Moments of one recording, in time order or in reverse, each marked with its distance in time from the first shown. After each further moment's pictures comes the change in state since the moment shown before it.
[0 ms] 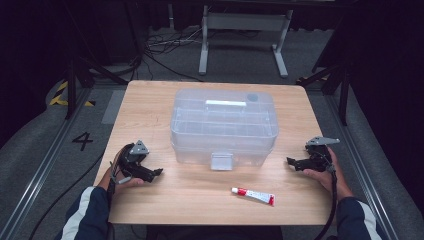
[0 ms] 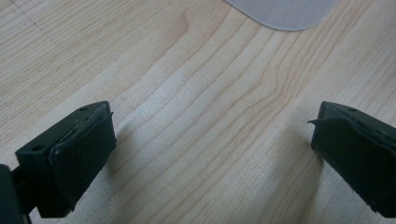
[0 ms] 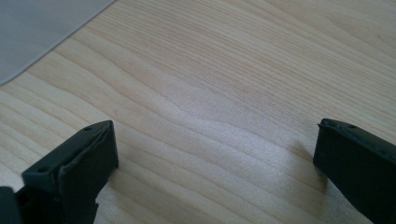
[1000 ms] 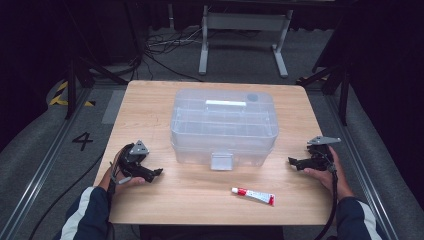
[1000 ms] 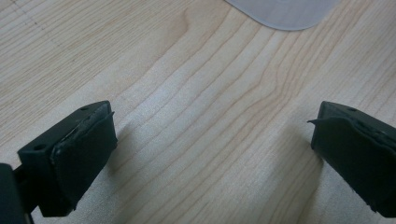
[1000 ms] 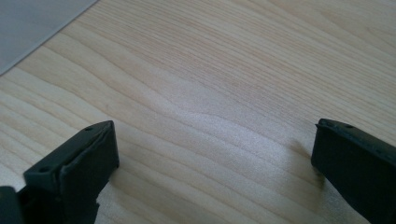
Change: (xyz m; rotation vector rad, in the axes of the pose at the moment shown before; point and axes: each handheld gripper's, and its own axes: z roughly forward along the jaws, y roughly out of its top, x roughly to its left) left arm 0.000 0.000 0.000 0.000 0.005 0.001; right arm -0.003 0.001 -0.003 0.026 -0.012 0.009
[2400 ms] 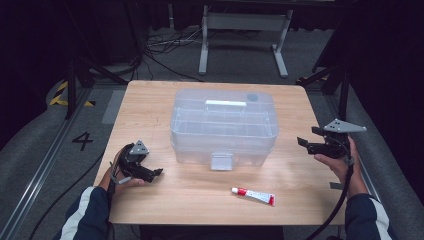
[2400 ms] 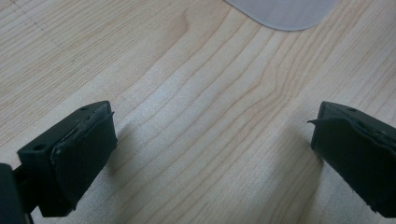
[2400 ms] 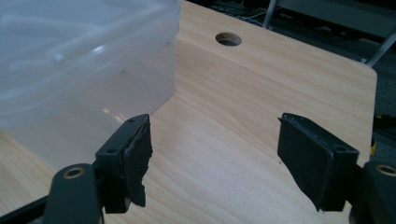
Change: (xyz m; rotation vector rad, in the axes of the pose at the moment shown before) left arm 0.000 0.000 0.000 0.001 -0.001 0.000; right arm 0.010 0.059 -0.076 -0.245 -0.012 -0.093
